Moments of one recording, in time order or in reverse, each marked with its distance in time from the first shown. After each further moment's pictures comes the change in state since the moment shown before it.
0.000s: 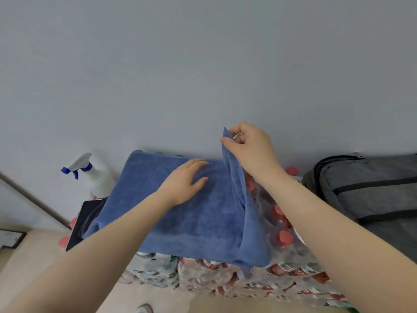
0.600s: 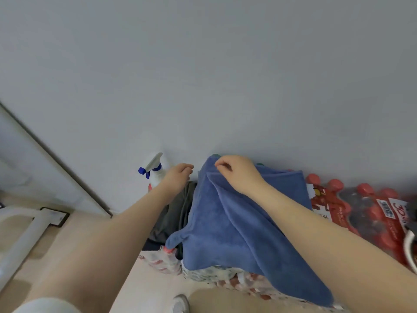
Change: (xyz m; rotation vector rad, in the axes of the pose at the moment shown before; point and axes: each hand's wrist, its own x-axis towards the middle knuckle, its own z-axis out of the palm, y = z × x) left_hand -0.035 -0.200 -0.085 -0.641 0.103 -0.693; right_hand 0.039 -0.040 0.217 -0.337 -0.473 0.018
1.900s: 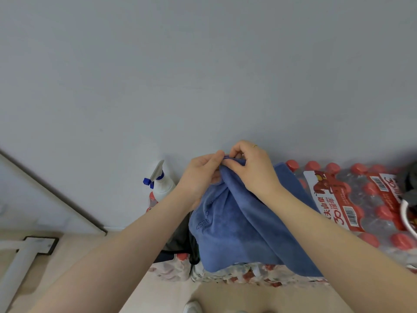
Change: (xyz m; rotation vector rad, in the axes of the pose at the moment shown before) left_hand -0.063 0.067 -0.010 -0.483 -0.360 0.192; right_hand -0.020 -0.034 0.002 0.160 0.457 -0.028
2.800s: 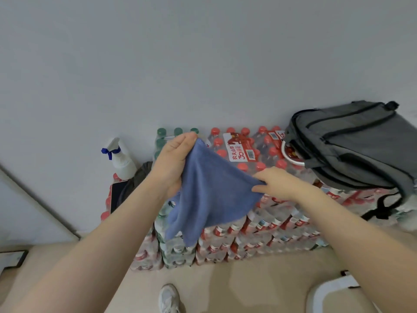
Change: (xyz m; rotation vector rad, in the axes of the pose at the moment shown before) left_hand -0.181 -0.018 0.149 -0.061 -0.049 0.226; right_hand -0.241 0.075 -0.182 -0.612 -0.551 0.170
